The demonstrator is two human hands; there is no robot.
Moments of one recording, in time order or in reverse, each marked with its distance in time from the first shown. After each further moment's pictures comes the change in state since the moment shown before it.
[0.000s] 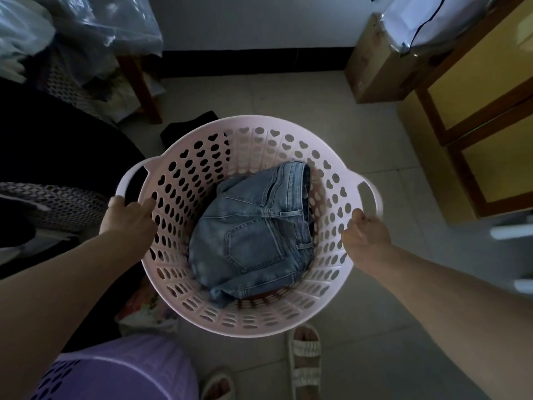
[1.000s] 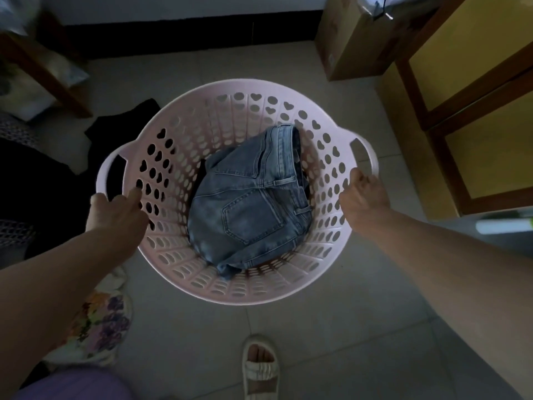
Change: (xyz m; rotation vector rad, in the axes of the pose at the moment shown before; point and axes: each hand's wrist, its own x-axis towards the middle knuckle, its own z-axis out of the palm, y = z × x) left_hand 0.106 0.104 -0.136 -0.074 0.029 -0.024; right_hand 0.126 0.154 0.060 0.045 0.070 0.136
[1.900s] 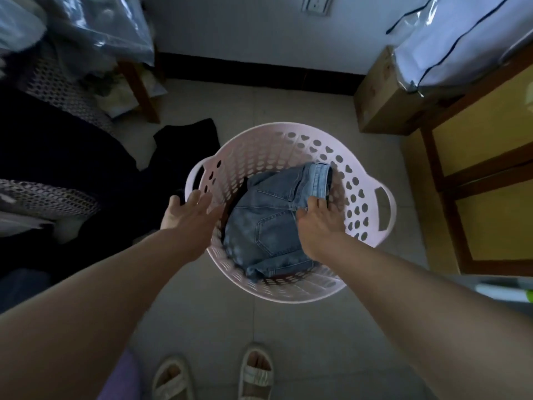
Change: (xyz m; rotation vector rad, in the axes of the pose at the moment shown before) left_hand -0.055 -0.025 0.005 -0.413 0.177 0.038; right_hand -0.072 -0.081 -0.122 0.087 0.043 -0.250
